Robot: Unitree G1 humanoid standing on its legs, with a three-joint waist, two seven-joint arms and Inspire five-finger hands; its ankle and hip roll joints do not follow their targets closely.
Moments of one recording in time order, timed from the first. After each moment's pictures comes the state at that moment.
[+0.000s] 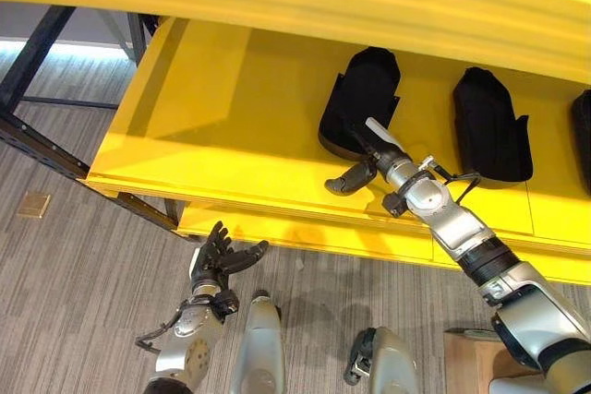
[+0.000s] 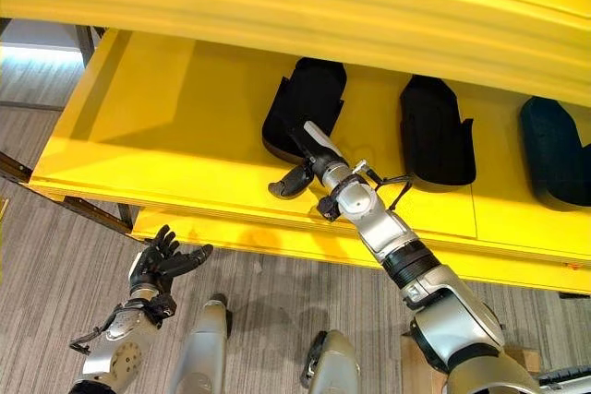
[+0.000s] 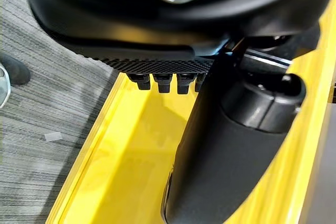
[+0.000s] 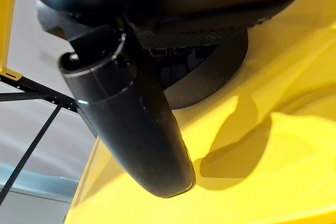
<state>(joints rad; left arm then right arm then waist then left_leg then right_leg) 0.01 0.37 -0.15 0.28 -0.66 -0.04 0.26 -0.79 -0.52 0.55 0.39 0.12 0.05 0.02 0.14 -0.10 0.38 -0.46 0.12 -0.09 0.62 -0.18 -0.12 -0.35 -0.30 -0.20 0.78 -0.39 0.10</state>
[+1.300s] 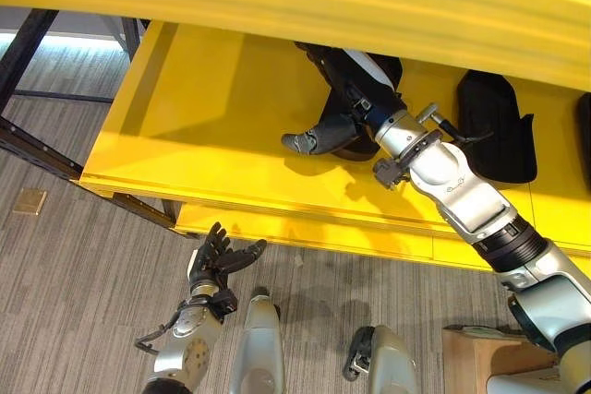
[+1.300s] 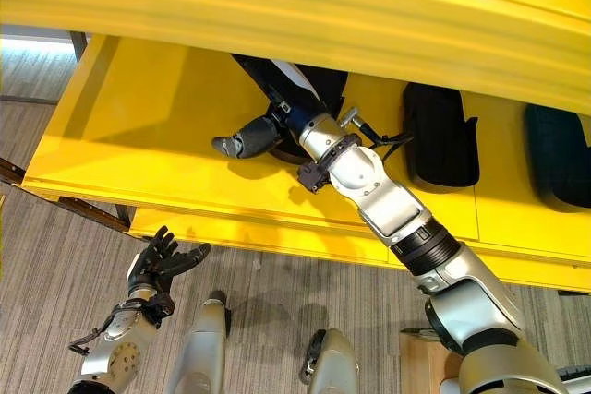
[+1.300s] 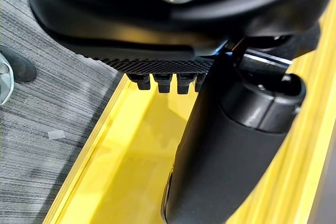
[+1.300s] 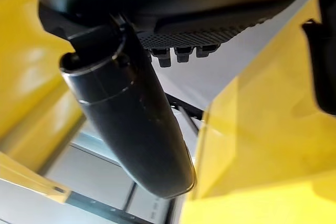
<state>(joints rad) 0.01 0.37 -0.14 0.28 -0.70 -0.04 0.26 -0.91 -0.60 0.56 0.04 0.32 -0.03 -0.02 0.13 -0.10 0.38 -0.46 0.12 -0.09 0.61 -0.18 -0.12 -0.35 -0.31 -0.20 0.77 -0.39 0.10</state>
